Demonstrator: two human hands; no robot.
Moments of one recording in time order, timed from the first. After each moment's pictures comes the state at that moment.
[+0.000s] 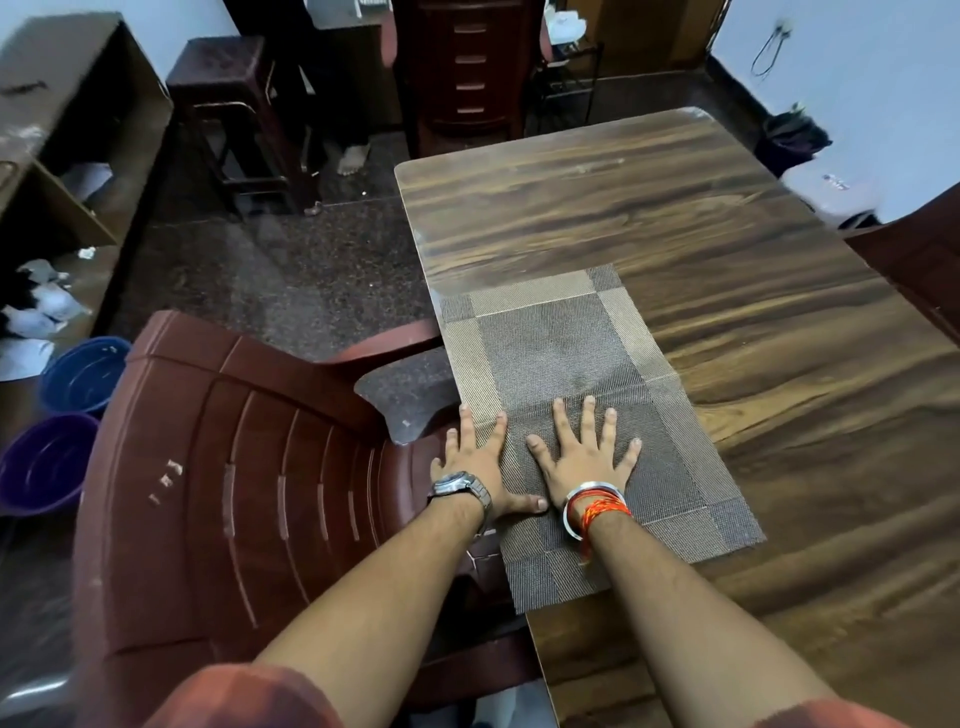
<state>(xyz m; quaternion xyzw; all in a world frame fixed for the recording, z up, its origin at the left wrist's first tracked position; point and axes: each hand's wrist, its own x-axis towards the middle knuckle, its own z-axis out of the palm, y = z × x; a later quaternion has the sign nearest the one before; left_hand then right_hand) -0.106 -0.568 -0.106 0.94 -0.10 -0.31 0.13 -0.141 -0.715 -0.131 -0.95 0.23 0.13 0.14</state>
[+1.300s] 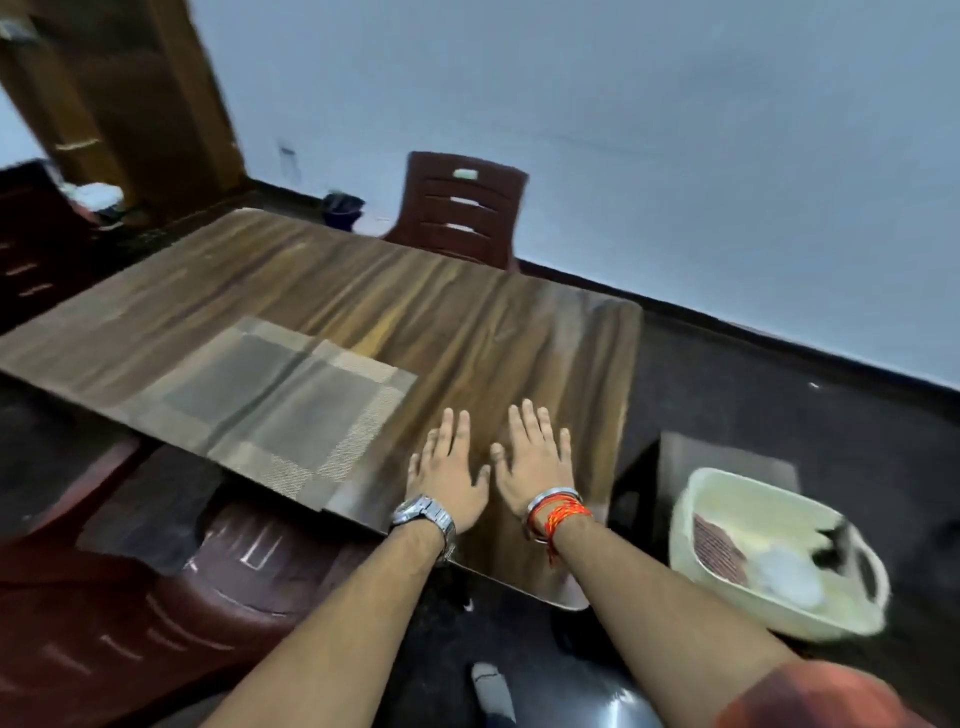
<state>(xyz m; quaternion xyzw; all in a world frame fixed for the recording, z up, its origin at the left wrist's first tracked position) -0.409 -0.603 -0.005 0.81 -0.53 -0.17 0.17 -0.523 -0.670 -0.004 -0.83 0.52 -0.10 0.16</state>
